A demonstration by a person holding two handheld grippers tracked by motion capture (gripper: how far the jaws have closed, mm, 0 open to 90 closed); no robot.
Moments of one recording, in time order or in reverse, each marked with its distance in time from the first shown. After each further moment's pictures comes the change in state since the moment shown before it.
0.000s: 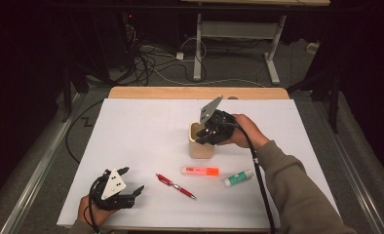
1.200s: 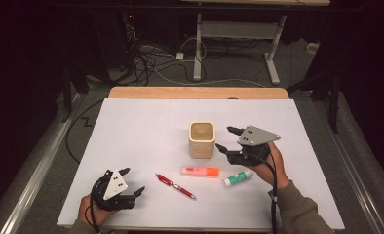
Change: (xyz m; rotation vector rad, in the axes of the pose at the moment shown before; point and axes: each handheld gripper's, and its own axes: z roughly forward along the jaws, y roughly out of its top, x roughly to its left) left arm -0.001 0.000 0.003 0.024 -0.009 0.016; right arm 0.071 -0.081 -0.034 -0.401 -0.486 0.204
